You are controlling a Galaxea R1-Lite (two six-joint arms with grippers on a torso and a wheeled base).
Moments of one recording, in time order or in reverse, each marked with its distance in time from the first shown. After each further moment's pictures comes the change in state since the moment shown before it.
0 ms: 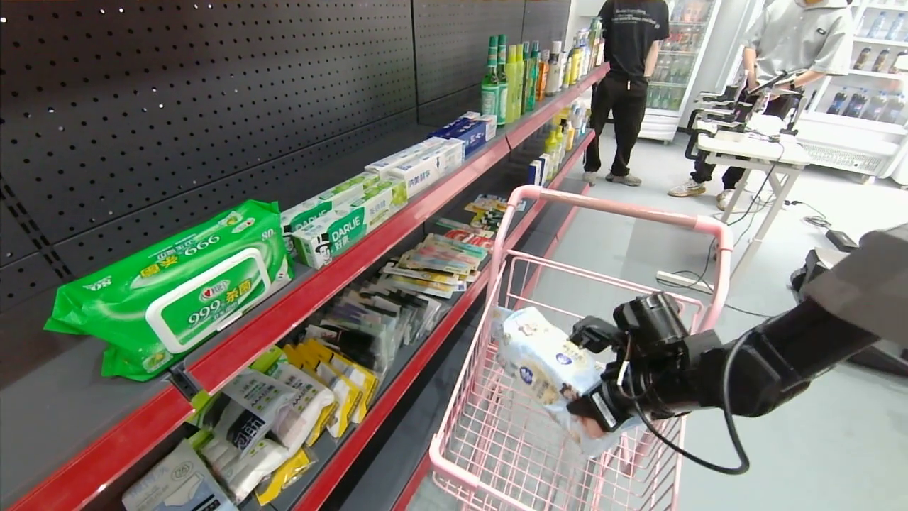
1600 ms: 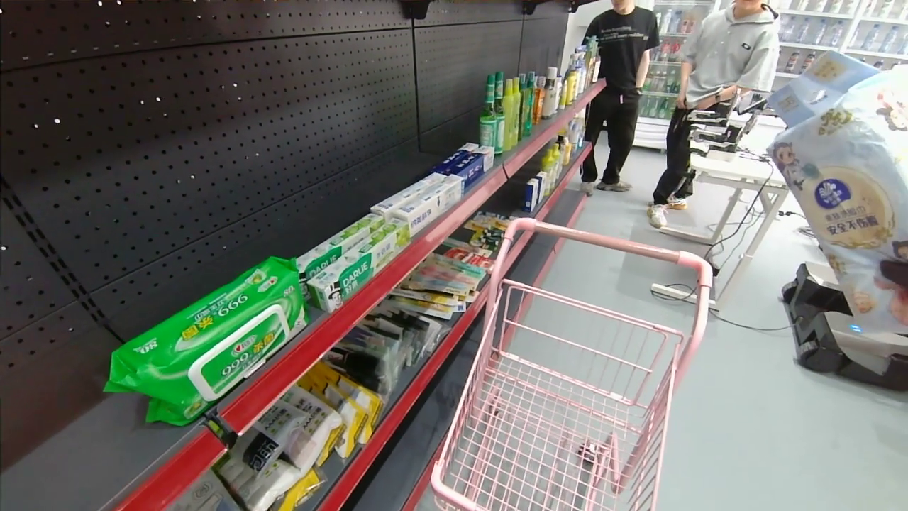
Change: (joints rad) left arm 0.000 0.000 0.000 0.000 -0.004 -0.001; right arm -0.541 -1.007 0.027 0.277 0.033 -0.152
